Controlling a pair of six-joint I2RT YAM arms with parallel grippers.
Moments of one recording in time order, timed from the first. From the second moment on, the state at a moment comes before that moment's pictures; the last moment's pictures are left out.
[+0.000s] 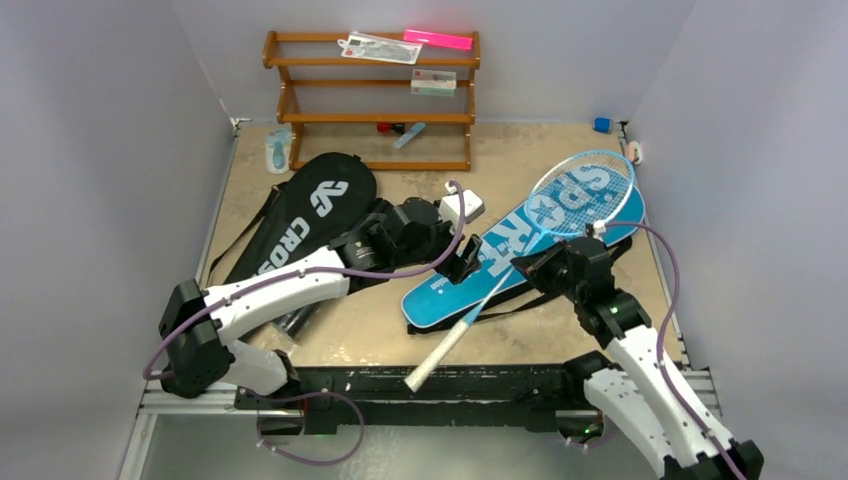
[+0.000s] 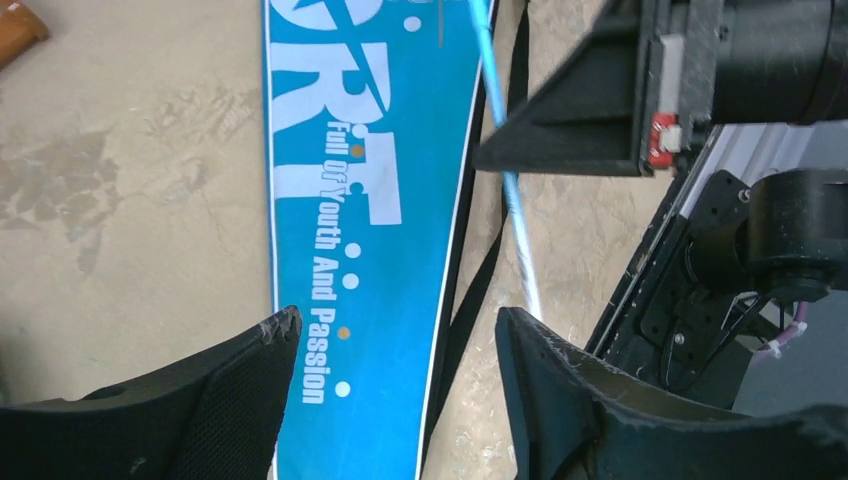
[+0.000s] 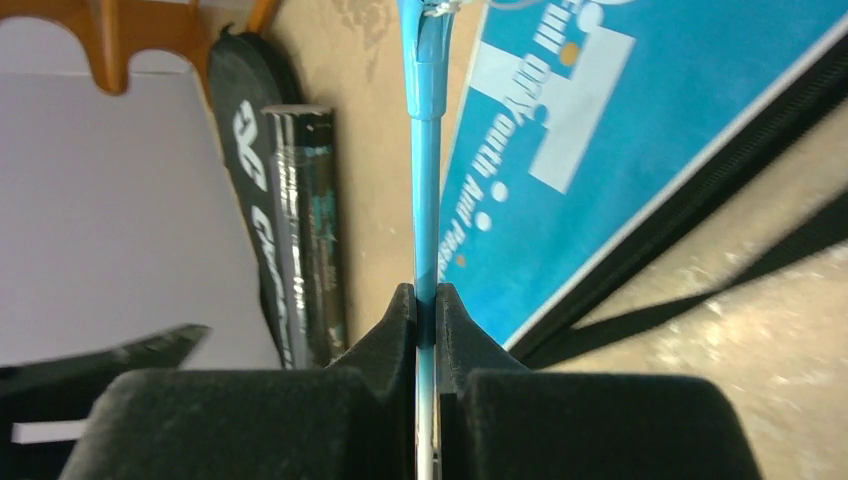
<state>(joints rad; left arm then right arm) -1.00 1.43 1.18 -0.23 0.05 -0.17 0.35 0.70 0.56 -0.45 -0.04 1.18</state>
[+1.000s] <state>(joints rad) -1.13 1.66 1.07 -0.11 -0.05 -0.05 0.35 0.17 0.81 -1.40 -0.13 0.91</state>
